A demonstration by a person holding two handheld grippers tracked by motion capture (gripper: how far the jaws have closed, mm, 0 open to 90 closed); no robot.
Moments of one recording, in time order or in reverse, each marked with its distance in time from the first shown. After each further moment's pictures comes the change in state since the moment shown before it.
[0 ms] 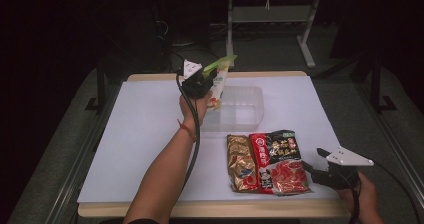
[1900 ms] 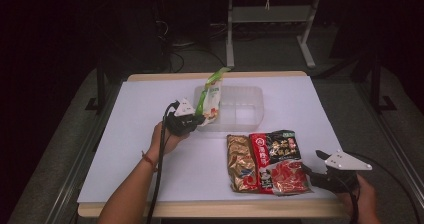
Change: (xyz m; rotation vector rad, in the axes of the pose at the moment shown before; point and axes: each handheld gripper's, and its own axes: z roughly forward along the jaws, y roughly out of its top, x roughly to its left) left arm 0.023 -0.071 -0.071 0.401 -0.258 0.389; right arm 0.010 -0.002 -0.004 -0.010 -0.014 -0.033
